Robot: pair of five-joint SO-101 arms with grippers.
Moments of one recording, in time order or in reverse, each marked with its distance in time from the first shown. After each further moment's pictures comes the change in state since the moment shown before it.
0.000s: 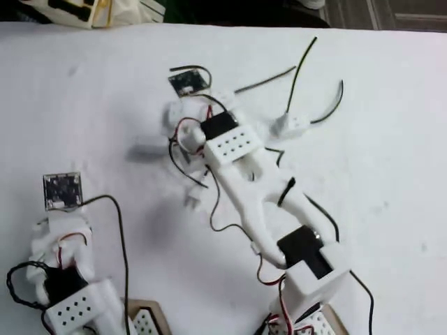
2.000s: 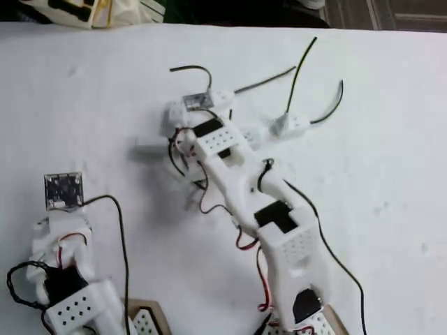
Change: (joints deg) left arm 0.1 0.0 0.0 0.0 -0.4; right arm 1.5 22.2 -6.9 -1.4 -9.2
